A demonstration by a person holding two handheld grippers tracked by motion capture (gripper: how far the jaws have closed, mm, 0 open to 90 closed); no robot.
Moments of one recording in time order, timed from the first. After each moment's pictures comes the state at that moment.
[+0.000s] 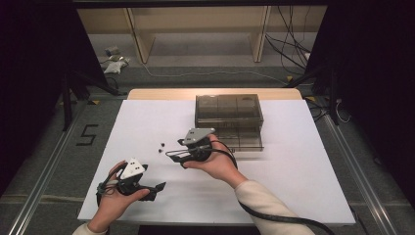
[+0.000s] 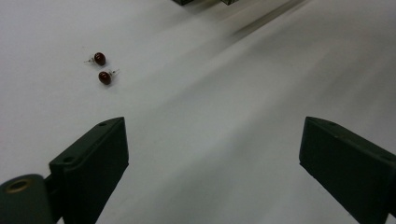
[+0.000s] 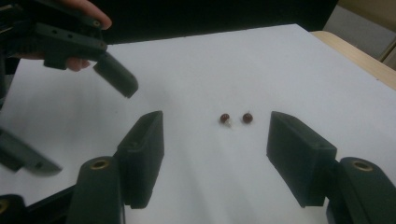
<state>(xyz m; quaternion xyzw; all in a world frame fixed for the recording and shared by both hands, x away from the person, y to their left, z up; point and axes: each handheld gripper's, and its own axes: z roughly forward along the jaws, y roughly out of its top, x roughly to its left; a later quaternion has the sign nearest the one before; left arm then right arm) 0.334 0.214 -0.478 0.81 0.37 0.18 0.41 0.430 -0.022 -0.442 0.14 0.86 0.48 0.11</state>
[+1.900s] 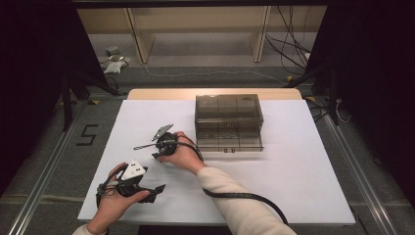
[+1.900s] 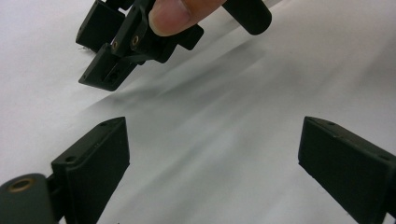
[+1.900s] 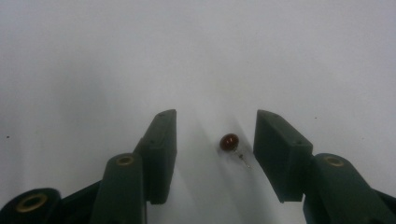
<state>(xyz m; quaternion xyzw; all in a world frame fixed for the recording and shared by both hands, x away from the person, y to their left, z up) 0.331 0.214 -0.479 0.82 0.37 0.17 0.40 0.480 0.075 -0.492 0.18 0.91 0.37 0.10</state>
